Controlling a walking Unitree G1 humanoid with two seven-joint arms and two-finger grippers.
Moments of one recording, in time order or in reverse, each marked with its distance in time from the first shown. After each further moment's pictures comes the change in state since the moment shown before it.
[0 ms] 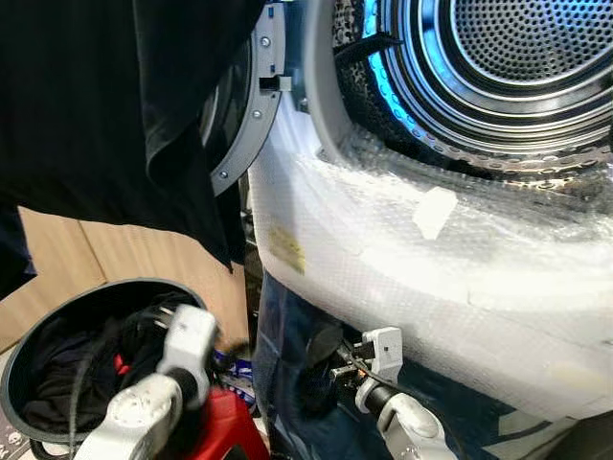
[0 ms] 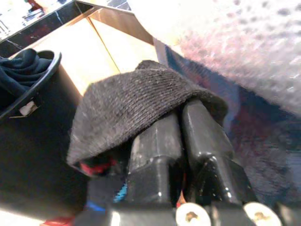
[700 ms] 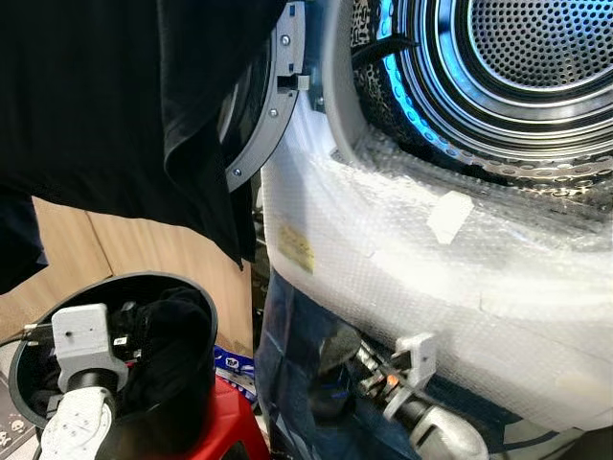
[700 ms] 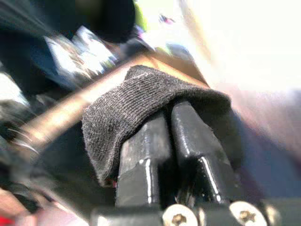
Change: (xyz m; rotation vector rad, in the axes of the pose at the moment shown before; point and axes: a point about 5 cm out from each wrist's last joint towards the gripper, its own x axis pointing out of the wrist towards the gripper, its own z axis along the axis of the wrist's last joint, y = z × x) left arm -0.032 0.060 -0.008 -0.008 -0.181 0.479; right arm -0.045 0.017 0.064 0.105 -0.214 0.356
